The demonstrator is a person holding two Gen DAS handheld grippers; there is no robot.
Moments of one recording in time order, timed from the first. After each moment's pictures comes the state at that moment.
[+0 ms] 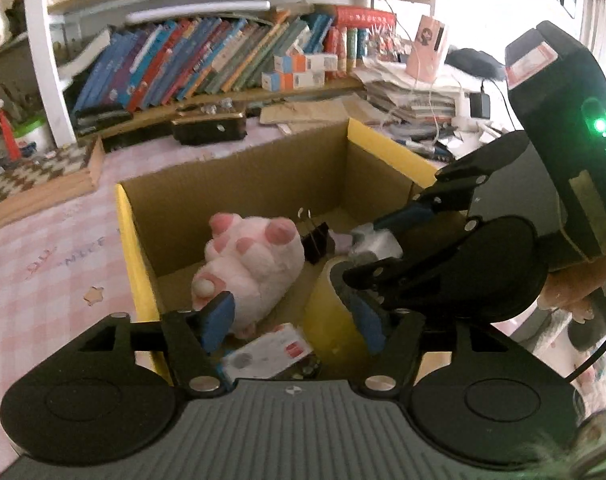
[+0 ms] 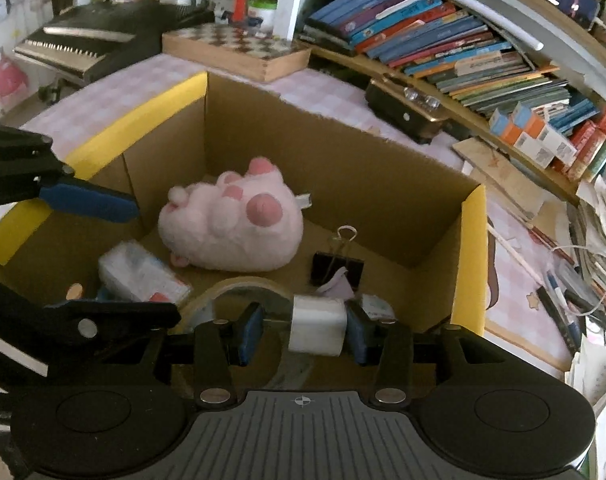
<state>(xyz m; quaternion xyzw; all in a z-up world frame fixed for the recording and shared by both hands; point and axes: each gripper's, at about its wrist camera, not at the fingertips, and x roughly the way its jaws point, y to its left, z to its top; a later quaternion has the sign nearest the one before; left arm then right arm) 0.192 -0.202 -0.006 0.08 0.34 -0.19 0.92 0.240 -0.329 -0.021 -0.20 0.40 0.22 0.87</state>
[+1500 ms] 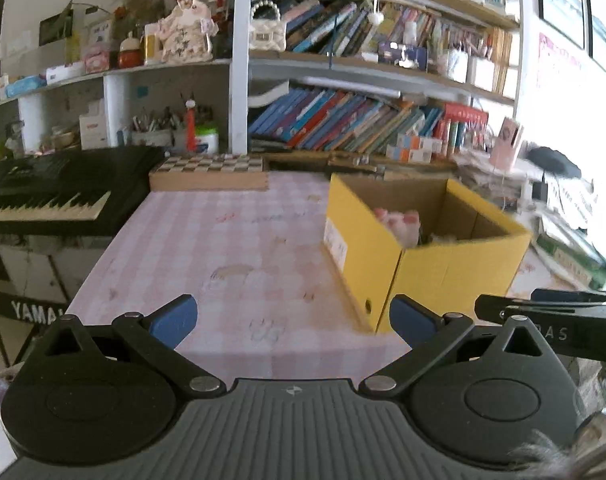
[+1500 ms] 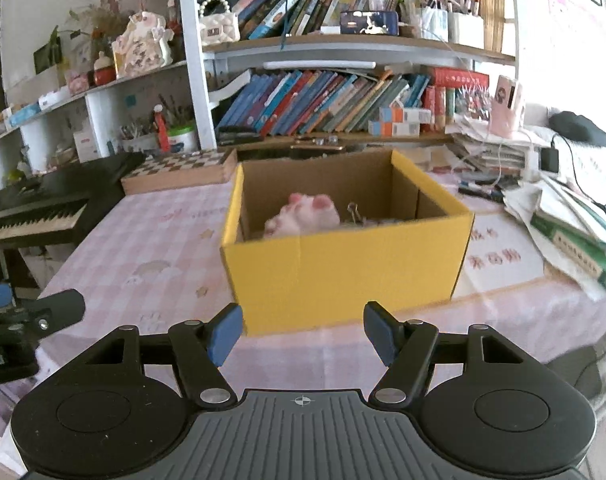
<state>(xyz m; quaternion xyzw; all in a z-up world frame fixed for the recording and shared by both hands) -0.015 -0.043 0.021 -0.01 0.25 -0.04 0.97 0.001 -0.253 0.010 0.03 0.30 0.03 0.95</state>
